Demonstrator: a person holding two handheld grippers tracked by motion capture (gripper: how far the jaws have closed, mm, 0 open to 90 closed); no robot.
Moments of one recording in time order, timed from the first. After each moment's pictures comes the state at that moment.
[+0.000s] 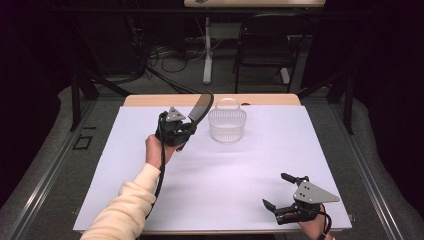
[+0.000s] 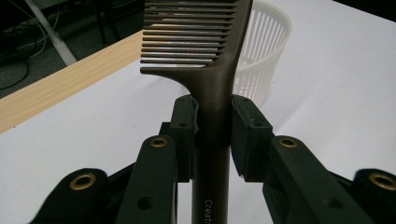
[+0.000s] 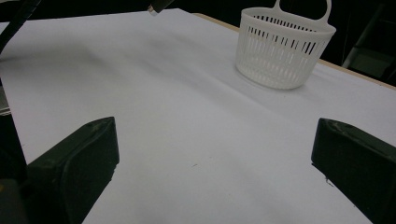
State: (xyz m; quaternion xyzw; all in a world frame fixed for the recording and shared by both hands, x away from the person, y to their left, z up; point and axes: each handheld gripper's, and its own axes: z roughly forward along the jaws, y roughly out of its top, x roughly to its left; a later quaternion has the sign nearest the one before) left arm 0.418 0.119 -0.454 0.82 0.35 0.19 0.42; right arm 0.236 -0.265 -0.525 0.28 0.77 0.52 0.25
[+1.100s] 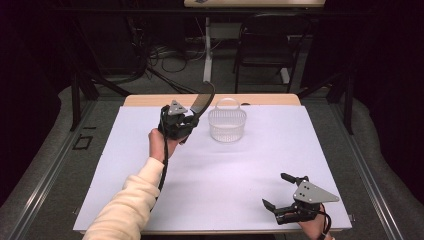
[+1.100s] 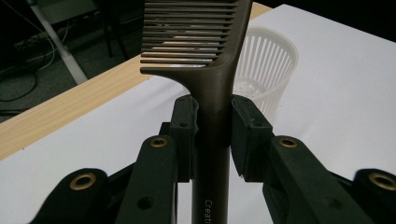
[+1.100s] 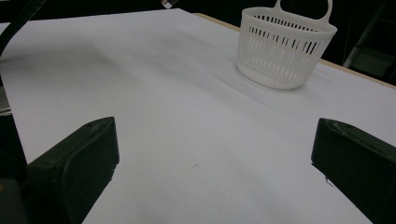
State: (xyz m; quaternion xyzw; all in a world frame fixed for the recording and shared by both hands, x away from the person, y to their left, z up) left arm 0.431 0.112 -0.445 0.81 0.35 0.20 0.43; right arm 0.236 -0.264 -0.526 0.28 0.77 0.52 0.25
